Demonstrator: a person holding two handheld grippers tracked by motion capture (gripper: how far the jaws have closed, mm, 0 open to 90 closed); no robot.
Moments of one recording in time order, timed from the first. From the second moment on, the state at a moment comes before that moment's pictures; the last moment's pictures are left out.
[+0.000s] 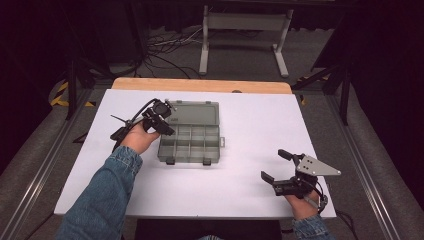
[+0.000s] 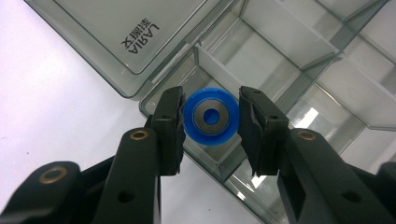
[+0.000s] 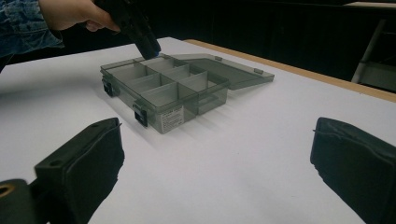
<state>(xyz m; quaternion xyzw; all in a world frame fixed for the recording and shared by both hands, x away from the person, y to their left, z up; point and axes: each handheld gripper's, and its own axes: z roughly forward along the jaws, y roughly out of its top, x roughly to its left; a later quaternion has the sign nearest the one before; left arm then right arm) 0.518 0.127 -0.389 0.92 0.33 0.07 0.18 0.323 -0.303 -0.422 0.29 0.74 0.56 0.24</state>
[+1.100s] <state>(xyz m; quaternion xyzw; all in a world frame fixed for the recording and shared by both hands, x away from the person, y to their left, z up) 0.523 0.124 -0.399 0.93 0.33 0.06 0.17 0.323 -0.303 -0.423 0.29 0.74 0.56 0.24</state>
